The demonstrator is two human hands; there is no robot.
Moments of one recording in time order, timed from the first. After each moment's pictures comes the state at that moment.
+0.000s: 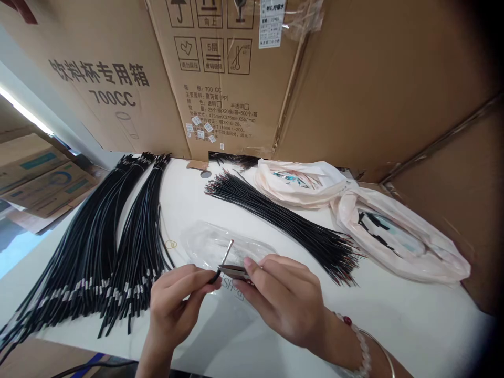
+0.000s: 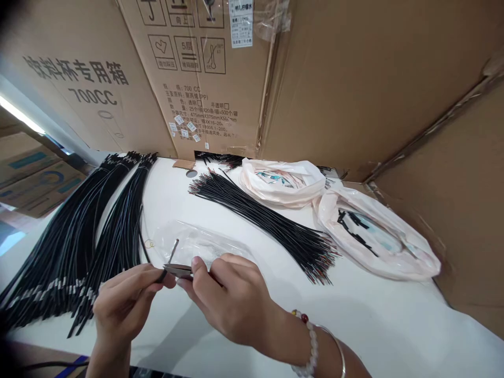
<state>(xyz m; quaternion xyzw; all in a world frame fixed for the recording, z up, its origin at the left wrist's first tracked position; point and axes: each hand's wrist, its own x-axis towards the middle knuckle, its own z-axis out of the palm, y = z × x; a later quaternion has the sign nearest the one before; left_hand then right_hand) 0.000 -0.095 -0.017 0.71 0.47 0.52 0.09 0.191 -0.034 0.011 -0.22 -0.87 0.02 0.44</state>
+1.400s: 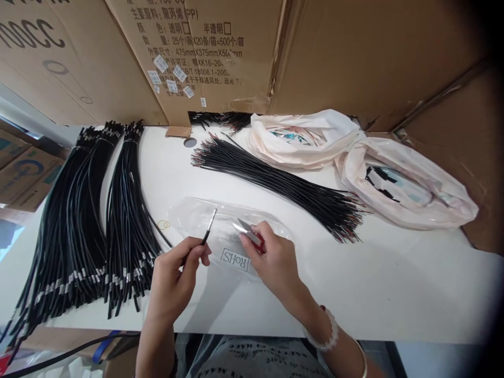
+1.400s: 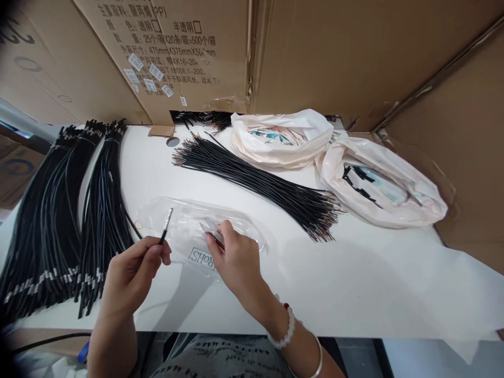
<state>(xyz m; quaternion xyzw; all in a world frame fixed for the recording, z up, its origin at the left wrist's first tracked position) -0.012 -0.097 -0.044 0.58 0.65 0.38 0.31 0.175 -0.049 -0.064 -0.57 -0.75 0.20 0.26</state>
